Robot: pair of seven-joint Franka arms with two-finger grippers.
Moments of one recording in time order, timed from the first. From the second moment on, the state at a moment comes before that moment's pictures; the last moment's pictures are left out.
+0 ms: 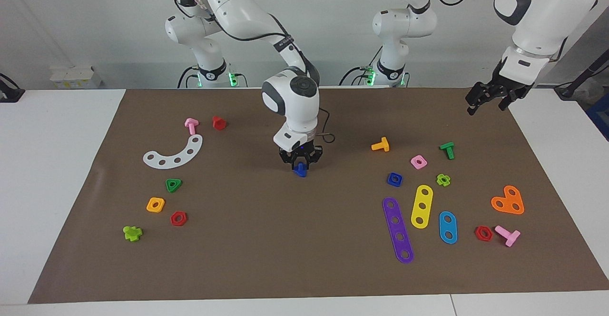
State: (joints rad) left arm -0.05 -0.07 0.07 -1.74 0.03 1.73 -0.02; right arm 0.56 0.43 0.07 -1.81 -0.14 2.30 0.71
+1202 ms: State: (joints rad) left arm -0.05 -0.10 0.04 -1.74 0.03 1.65 -0.02; right arm 0.16 0.29 0.05 -1.94 -0.12 2.30 0.31
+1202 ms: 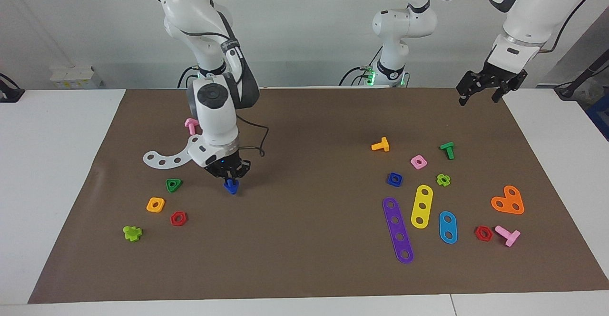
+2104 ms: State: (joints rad) left arm -0.05 -0.10 0.04 -1.74 0.03 1.65 -0.02; right arm 0.05 0.29 0.06 -2.00 -0.06 2.30 0.21
